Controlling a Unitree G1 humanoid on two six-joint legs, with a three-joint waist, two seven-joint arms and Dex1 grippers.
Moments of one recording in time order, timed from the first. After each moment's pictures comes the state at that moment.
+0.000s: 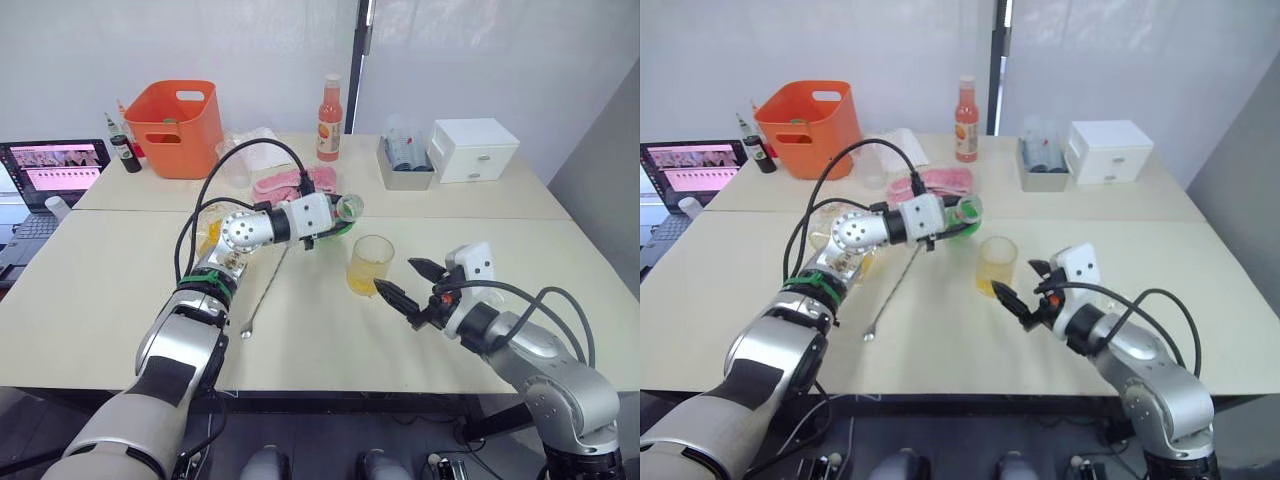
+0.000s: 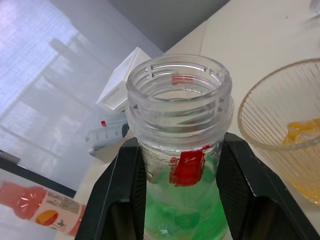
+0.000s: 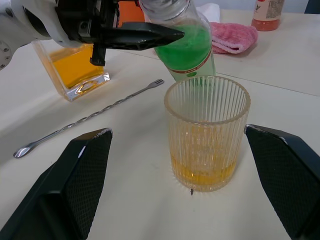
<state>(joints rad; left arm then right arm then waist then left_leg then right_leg) -1.16 0.30 -0.23 1.13 0.22 -0.79 -0.69 -0.18 -0.46 -0.11 -0.60 0.61 0.75 0.36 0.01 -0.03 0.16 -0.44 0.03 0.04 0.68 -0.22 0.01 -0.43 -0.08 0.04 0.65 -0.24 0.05</state>
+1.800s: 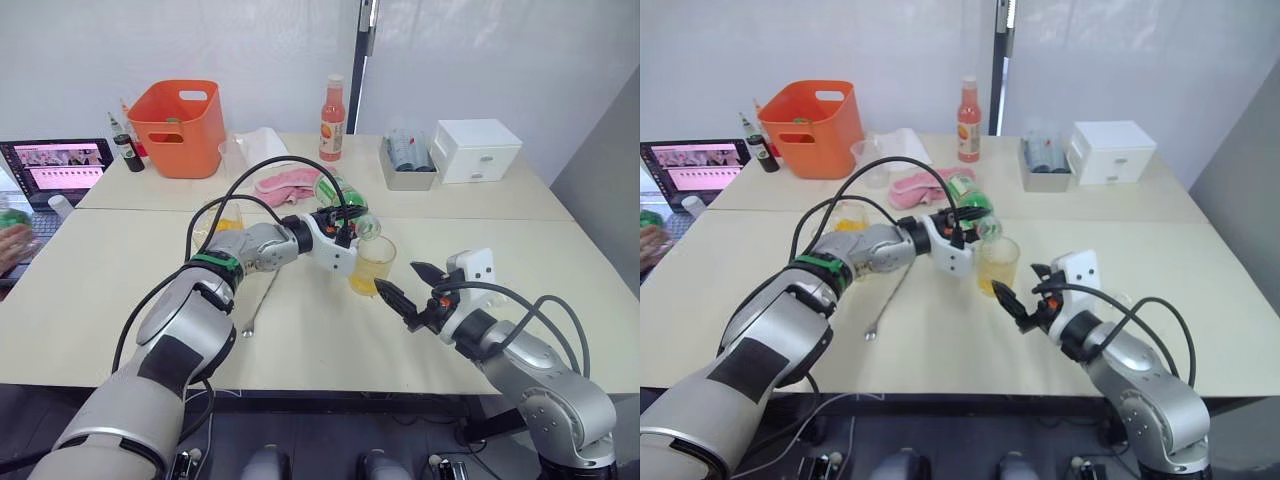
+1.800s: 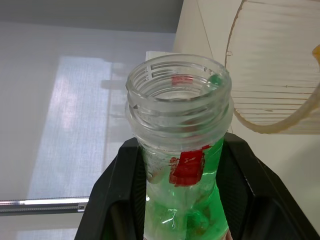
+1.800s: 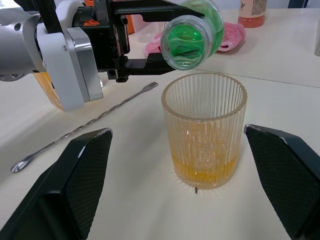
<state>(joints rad) -1.32 0.32 -0.61 1.27 0.86 -0.91 0.16 -0.15 -0.43 -0.11 -0.64 0.65 0.77 0.25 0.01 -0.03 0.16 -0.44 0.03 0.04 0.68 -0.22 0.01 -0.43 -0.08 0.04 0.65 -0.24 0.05</state>
